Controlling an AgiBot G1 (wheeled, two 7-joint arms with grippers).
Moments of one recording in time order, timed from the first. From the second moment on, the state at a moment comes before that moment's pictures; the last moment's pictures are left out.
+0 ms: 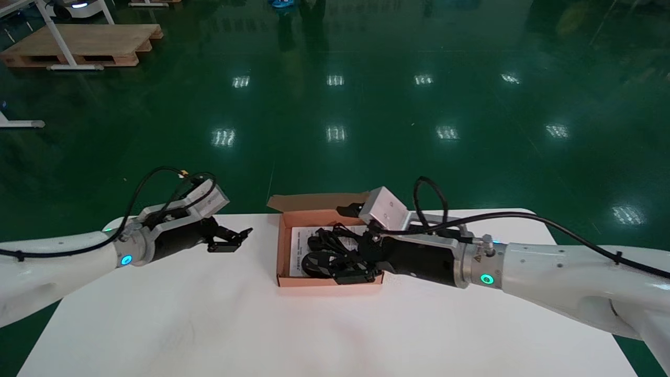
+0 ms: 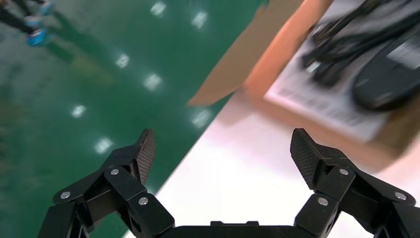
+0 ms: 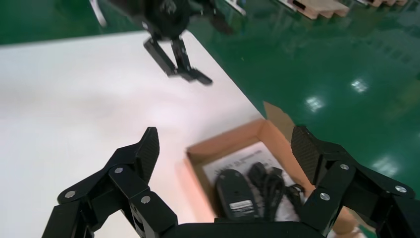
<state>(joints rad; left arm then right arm) -1.44 1.05 0.73 -0.58 1.35 0.61 0.11 1.45 -1.09 -0.79 0.74 -1.04 -0.95 -0.12</state>
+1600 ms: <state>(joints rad) -1.07 0.60 0.27 -1.31 0.71 1.53 -0.19 1.06 -0.59 -0.26 1.31 -0.71 -1.52 0.20</state>
